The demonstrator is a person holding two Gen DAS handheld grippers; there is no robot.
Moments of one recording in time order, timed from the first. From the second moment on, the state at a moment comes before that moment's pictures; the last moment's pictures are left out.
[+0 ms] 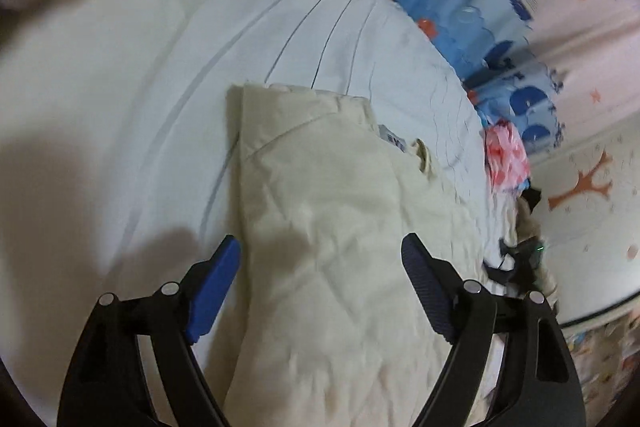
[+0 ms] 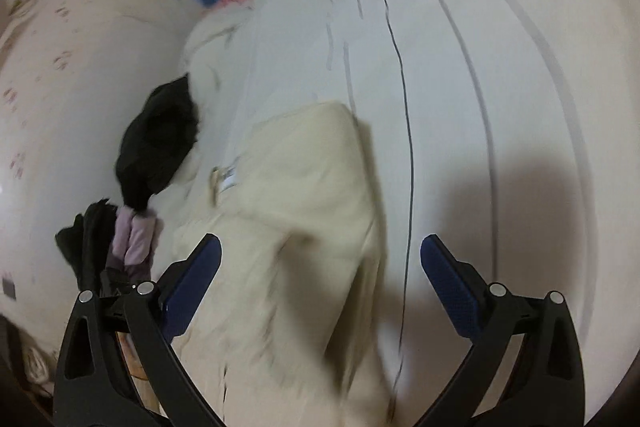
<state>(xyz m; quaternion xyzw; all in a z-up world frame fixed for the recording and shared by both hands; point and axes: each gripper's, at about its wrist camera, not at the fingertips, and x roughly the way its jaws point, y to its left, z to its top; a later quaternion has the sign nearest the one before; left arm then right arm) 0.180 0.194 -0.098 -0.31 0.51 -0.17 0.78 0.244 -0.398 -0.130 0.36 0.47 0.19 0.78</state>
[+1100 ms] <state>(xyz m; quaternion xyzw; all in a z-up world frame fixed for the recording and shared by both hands) 0.200 0.101 -0.139 -0.31 0.54 -0.25 0.75 0.148 -0.501 -0.153 0.45 0.40 0.14 0.78</state>
